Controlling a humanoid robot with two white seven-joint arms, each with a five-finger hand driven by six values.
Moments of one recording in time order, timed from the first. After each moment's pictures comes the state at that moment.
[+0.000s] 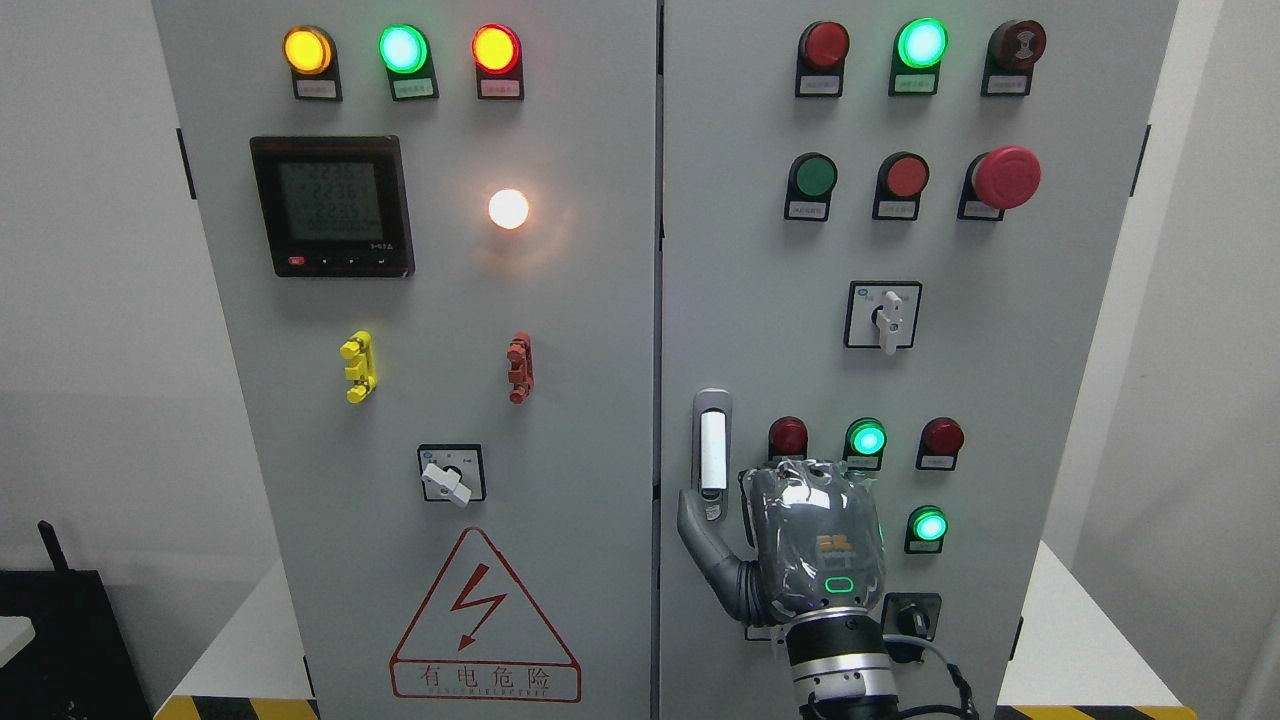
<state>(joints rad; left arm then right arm) 0.05 -0.05 -0.10 0.00 0.20 -0.11 0.00 -0.46 0.14 0.28 -1.77 1.52 0.22 0.02</state>
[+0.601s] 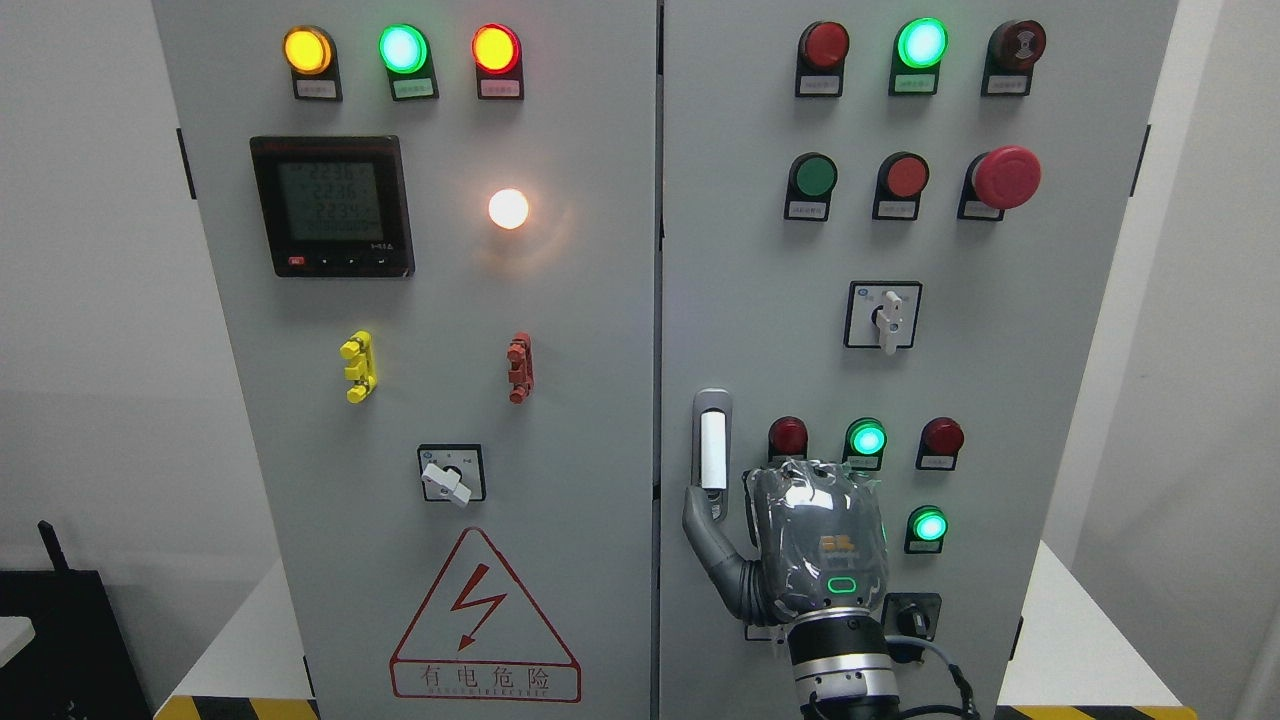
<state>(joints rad) 0.05 -0.05 -0.10 0.00 0.20 -0.11 0.00 -0.46 0.14 0.28 -1.77 1.52 0.23 0.02</state>
